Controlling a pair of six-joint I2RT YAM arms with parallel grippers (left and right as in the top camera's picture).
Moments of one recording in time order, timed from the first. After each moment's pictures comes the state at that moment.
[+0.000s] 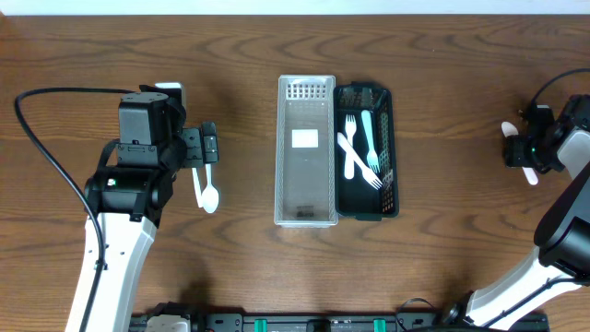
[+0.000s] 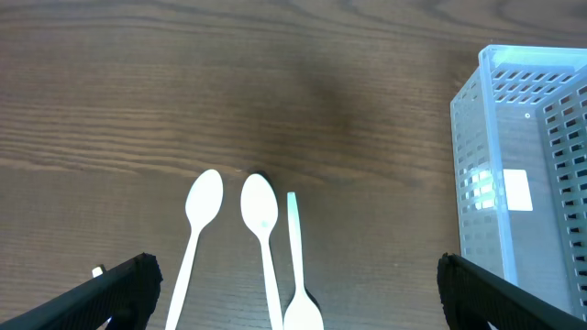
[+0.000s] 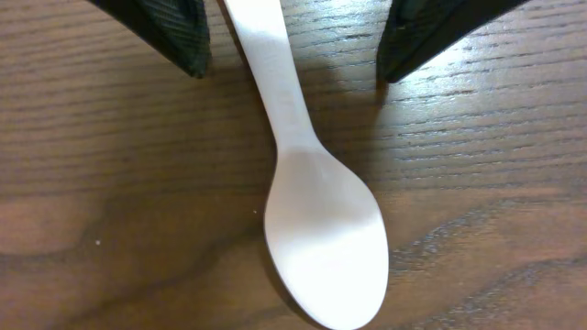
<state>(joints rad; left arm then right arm) -0.08 1.18 1.09 -0.74 -0.06 -0.09 -0.54 2.00 1.26 -0.49 -0.10 -0.44</state>
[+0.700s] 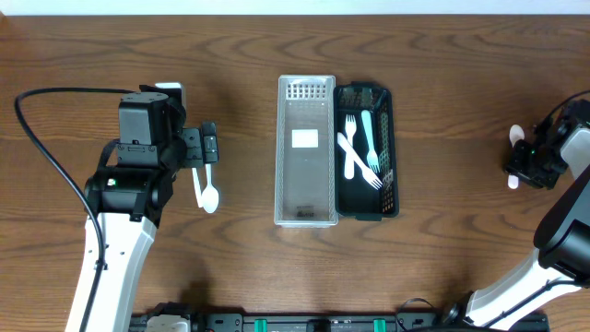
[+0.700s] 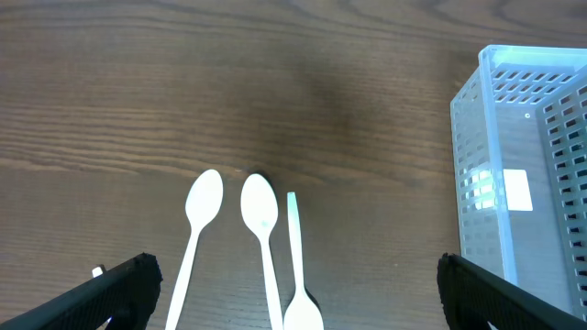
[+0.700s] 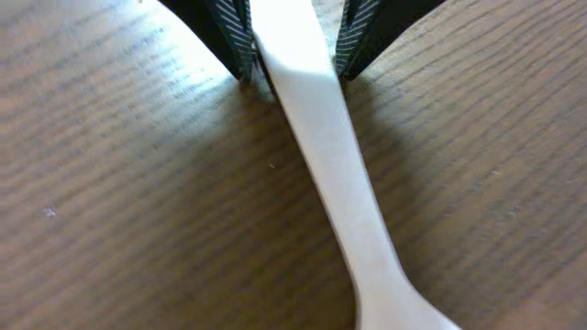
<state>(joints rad) -0.08 1.18 1.09 -0.74 -0.06 -0.09 -0.54 1.99 1.28 -0.74 -0.03 0.06</state>
